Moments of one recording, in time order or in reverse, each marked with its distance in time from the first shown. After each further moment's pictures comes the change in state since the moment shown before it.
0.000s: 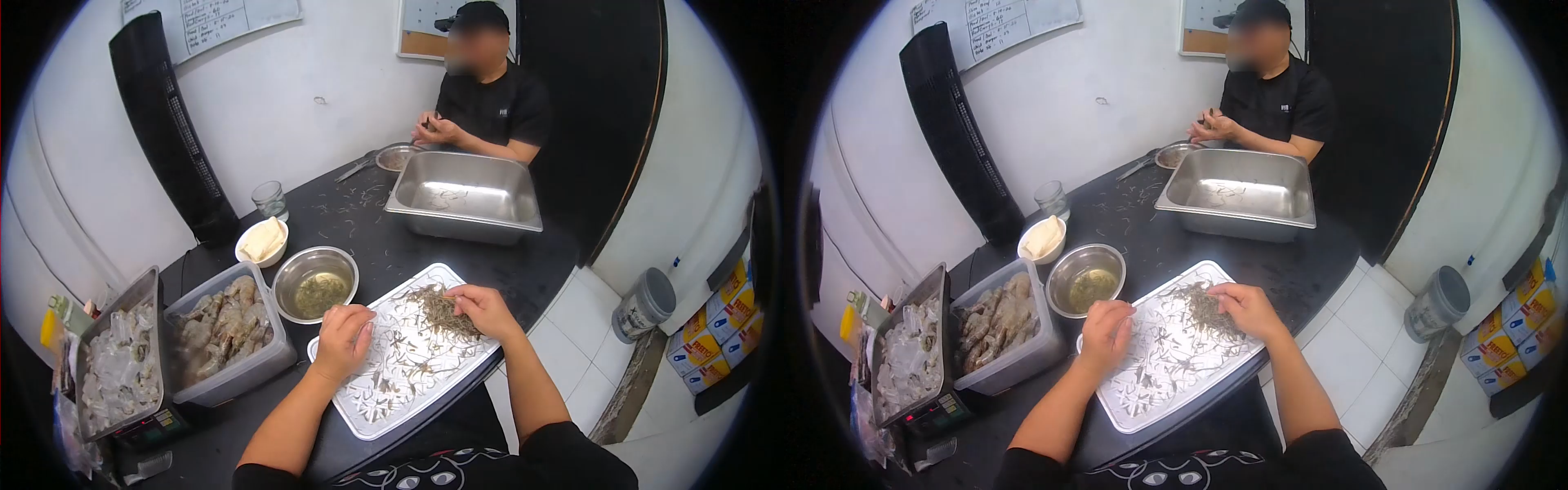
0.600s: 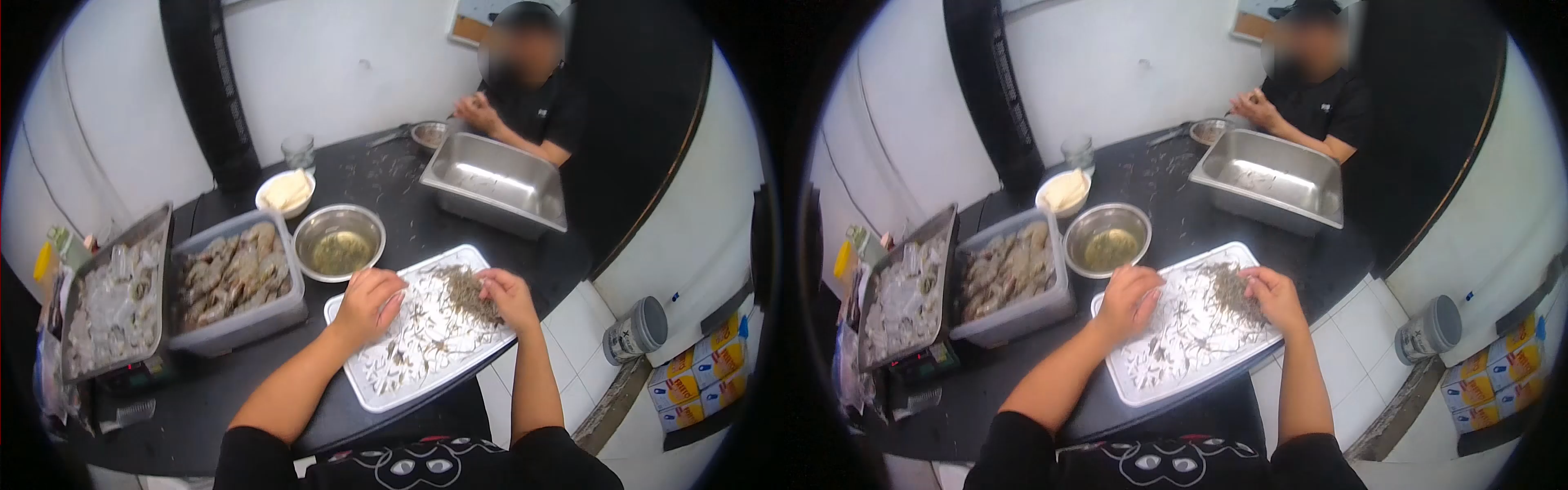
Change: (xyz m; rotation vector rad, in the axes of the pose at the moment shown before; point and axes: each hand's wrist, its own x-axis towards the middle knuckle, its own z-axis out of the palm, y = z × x) left_hand -0.003 0.000 -0.003 -0.060 -0.009 0.014; right_hand -0.005 -0.005 -0.001 0.105 0.017 0.132
